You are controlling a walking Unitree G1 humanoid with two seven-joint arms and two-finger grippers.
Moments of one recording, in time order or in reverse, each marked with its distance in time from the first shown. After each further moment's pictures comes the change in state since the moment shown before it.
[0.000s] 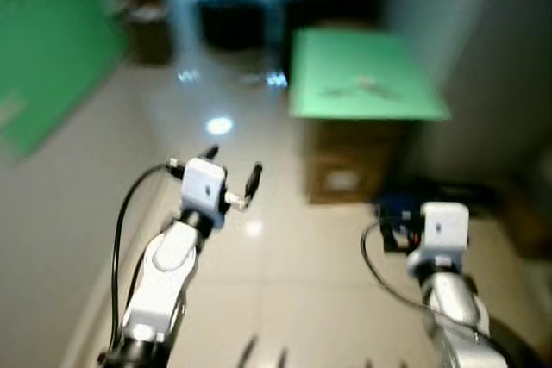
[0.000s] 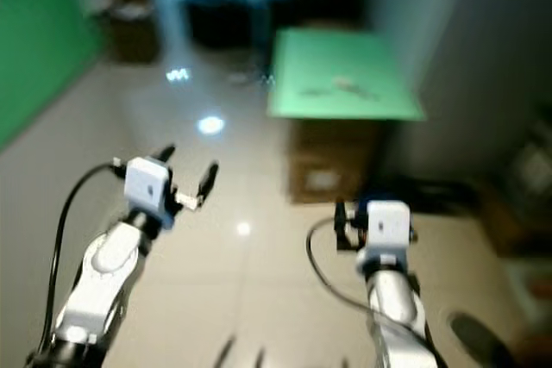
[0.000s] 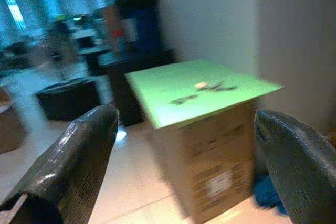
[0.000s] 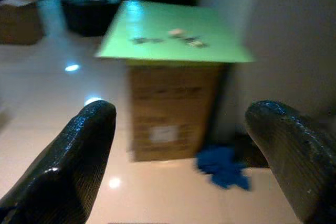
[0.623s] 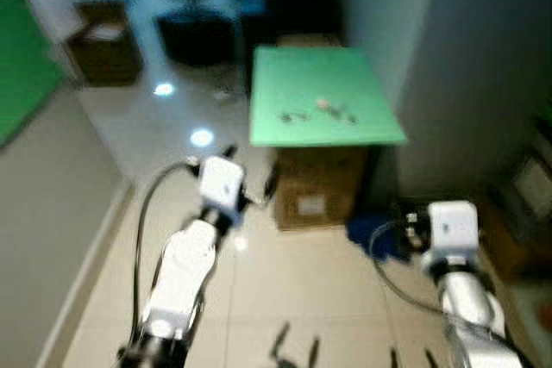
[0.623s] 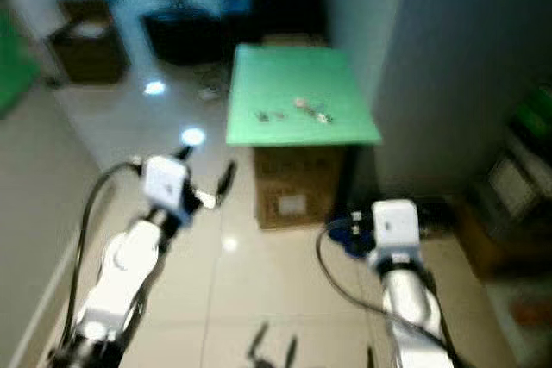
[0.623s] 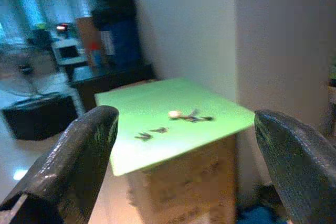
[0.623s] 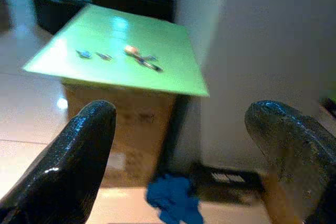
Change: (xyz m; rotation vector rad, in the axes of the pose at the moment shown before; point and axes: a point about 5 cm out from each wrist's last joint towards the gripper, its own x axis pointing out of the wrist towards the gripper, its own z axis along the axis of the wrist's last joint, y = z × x) left arm 0.006 -0.012 0.003 -0.019 -0.020 -0.020; right arm 0.002 -0.006 0.002 -0.097 -0.021 0.006
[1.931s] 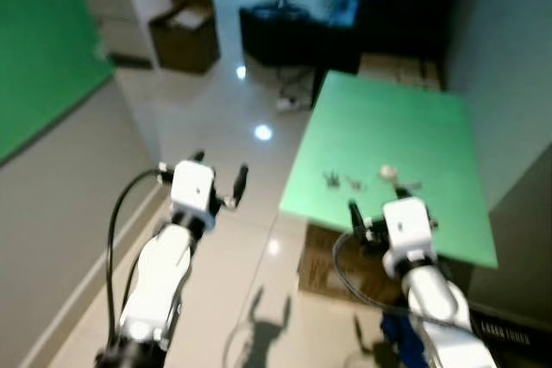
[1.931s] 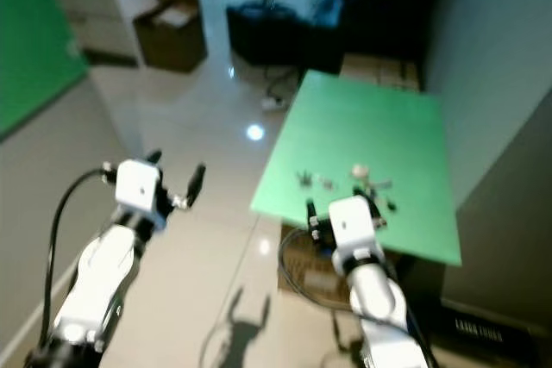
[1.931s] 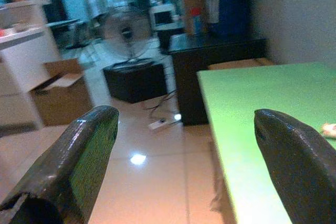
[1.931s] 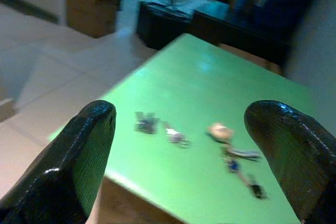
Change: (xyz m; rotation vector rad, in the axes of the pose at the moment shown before) left arm -0.013 0.026 -0.015 0.018 0.073 0.105; right arm 0.004 0.035 0.005 -0.063 -0.031 0.178
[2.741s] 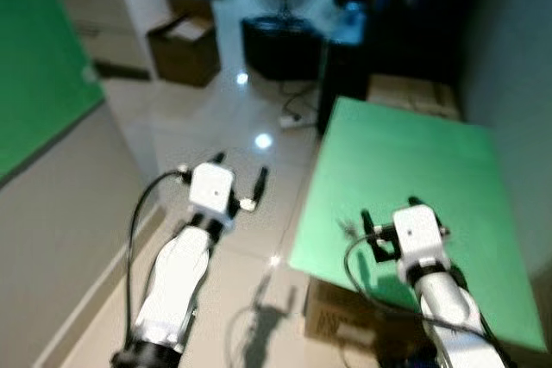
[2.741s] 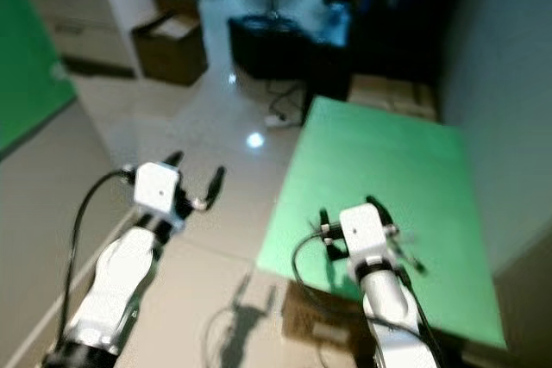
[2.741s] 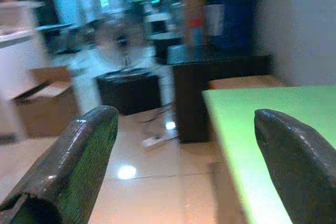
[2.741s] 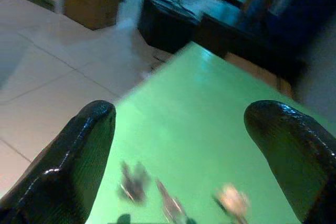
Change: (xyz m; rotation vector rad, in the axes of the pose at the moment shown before) left arm 0.000 -0.012 0.002 -0.014 -0.012 -0.011; right arm 0.001 -0.006 -0.011 -0.033 0.035 0.018
